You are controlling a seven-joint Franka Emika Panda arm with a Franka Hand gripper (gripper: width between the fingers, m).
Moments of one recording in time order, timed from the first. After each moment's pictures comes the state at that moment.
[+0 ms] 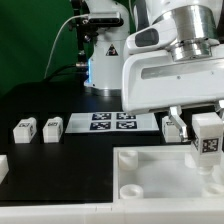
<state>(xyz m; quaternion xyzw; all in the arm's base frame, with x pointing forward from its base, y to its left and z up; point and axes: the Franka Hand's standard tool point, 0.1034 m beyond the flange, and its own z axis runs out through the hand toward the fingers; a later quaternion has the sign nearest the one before) 0.613 0.106 0.098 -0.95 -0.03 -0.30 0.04</state>
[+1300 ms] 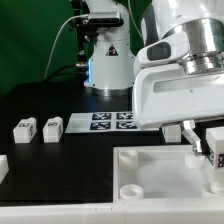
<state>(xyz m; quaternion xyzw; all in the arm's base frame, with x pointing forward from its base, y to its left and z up) 0.625 0.122 0.084 -0.95 -0.04 -0.31 0.04</state>
